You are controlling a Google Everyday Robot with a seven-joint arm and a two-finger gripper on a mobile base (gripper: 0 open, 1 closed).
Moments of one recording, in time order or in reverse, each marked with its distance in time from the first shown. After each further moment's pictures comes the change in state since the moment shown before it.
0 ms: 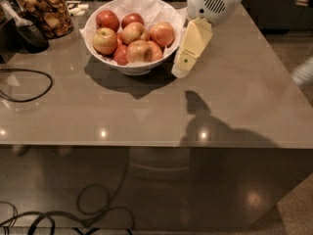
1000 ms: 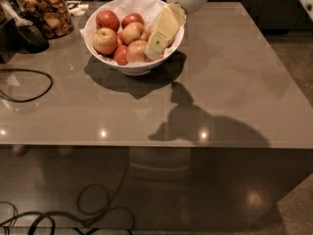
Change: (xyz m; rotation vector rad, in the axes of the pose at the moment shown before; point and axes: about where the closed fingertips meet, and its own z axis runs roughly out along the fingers) arm -0.053 -0.030 0.013 0.024 -0.087 0.082
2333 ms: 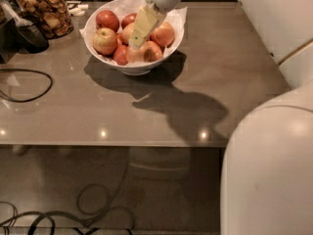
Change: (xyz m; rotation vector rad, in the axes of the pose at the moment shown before) arm -0.034 -0.038 0.052 -0.040 0.051 0.123
